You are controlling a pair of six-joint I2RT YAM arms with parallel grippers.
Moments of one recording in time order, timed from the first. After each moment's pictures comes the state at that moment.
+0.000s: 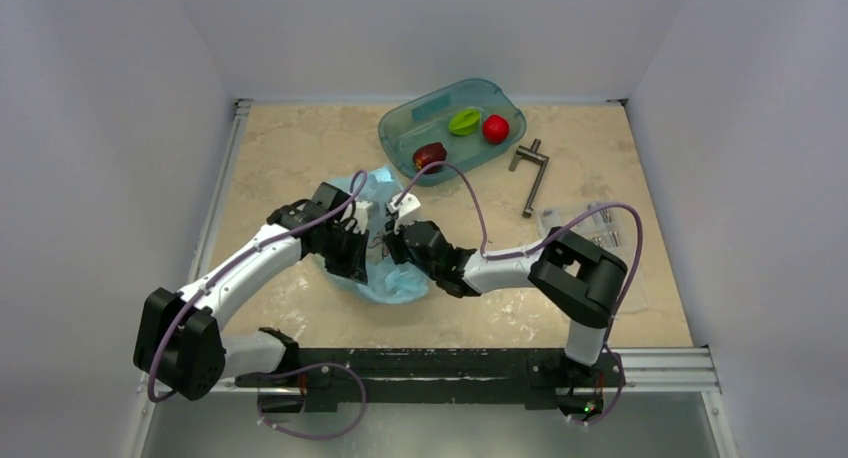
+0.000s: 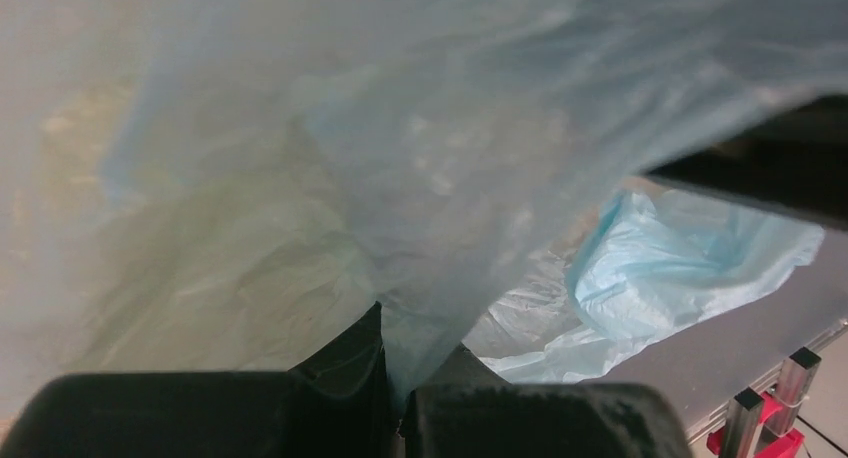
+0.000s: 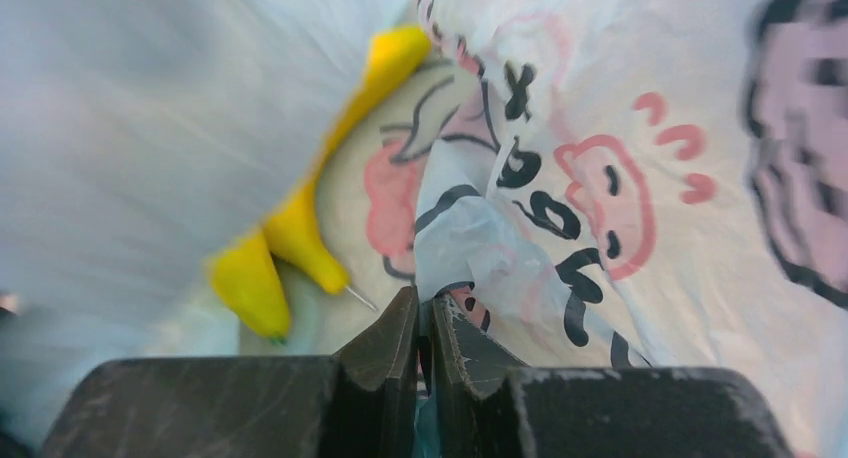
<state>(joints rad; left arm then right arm) -0.46 1.25 0.87 -0.83 0.37 -0.22 1.05 1.81 0.86 0.55 0.34 0.29</state>
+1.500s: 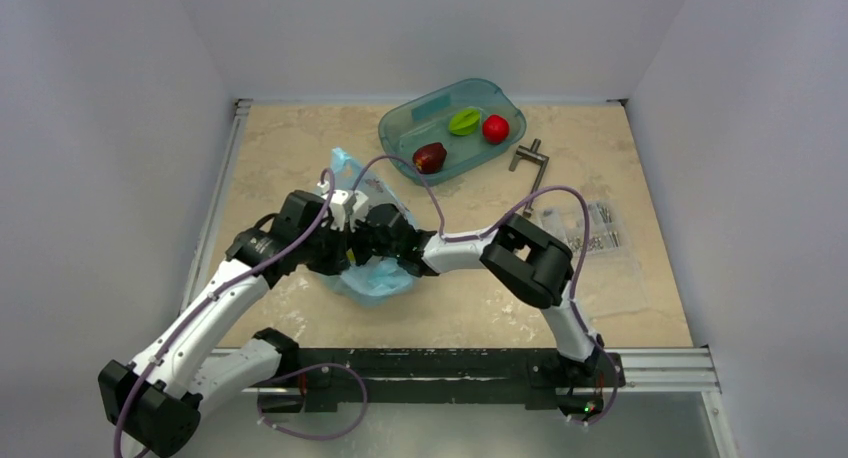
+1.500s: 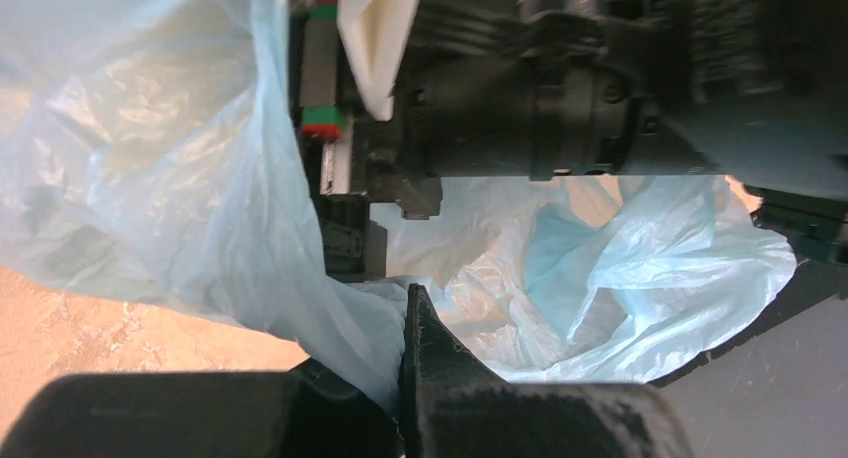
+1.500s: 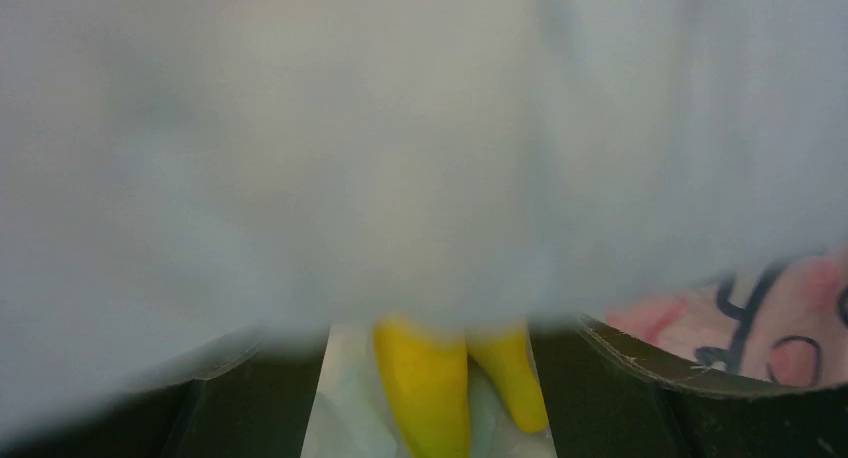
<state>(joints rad) -0.48 0.94 0.87 -0.86 0.13 -0.23 1.03 2.09 1.25 0.49 -0.15 0.33</state>
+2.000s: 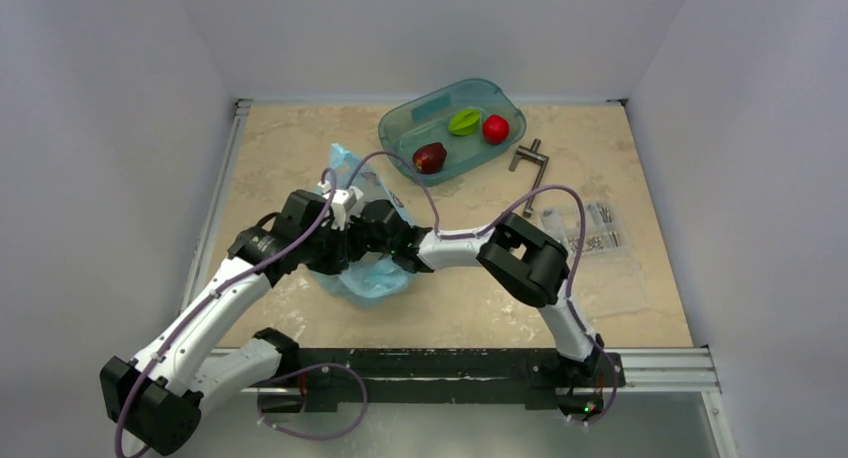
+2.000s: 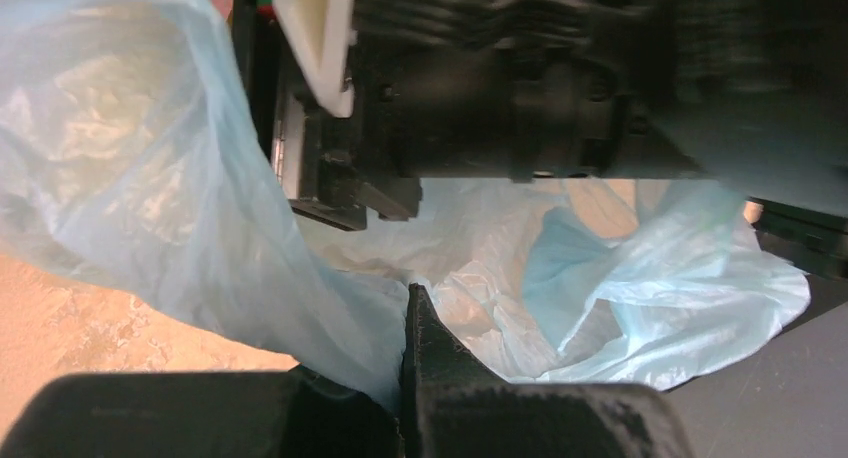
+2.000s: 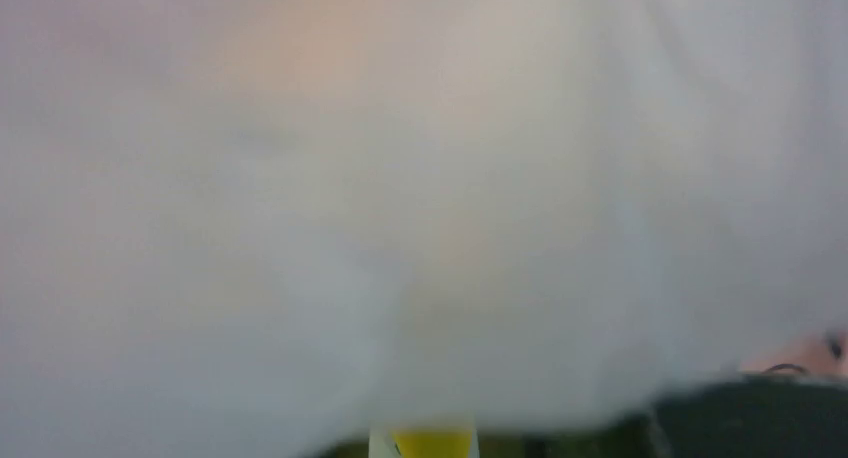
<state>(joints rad) -0.48 0.96 0.87 -0.86 0.12 -0.23 1.03 2.17 1.33 0.48 -0.17 0.32</state>
